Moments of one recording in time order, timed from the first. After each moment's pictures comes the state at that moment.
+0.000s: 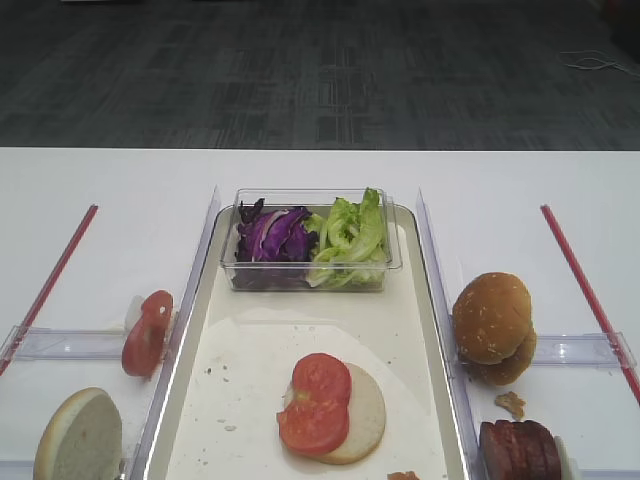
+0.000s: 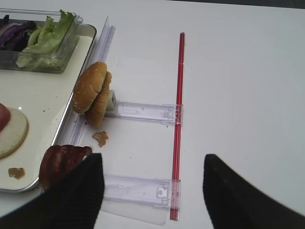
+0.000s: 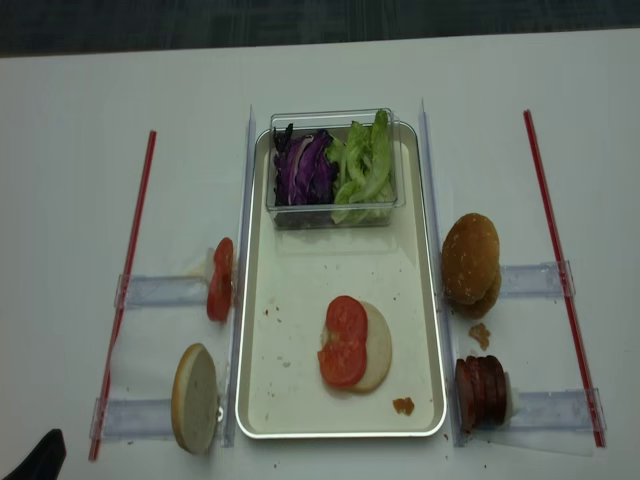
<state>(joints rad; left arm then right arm) -0.03 -0.02 -0.49 -0.05 1.18 -0.03 -0.04 -0.02 -0.47 0.16 1.13 -0.13</state>
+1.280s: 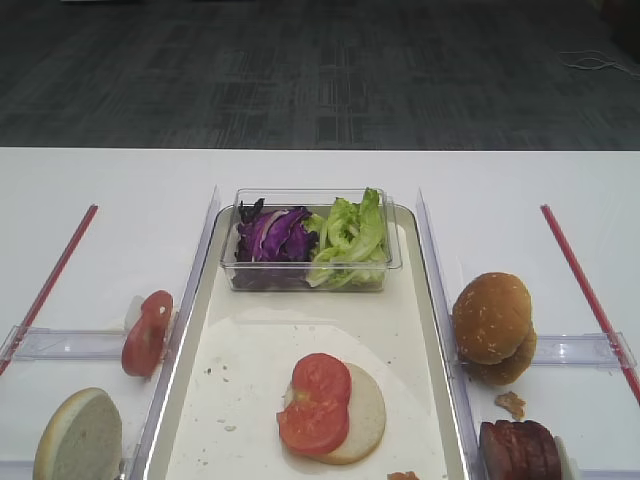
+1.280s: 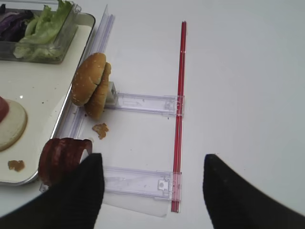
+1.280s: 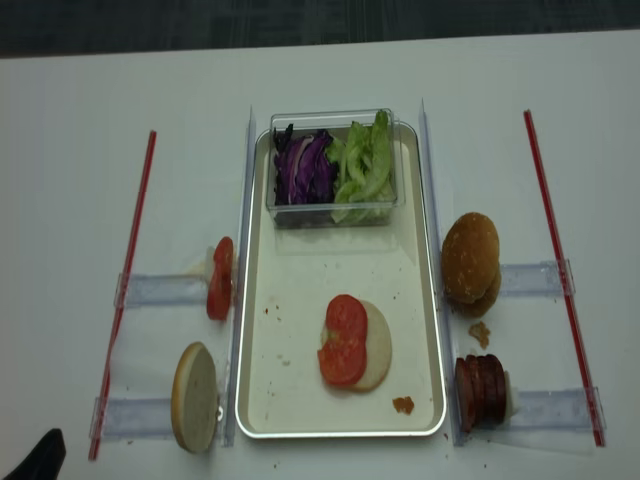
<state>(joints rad) -0.03 -0.02 -0.49 -0.05 1.18 -0.03 -0.04 0.04 -0.47 0.16 1.13 -0.14</state>
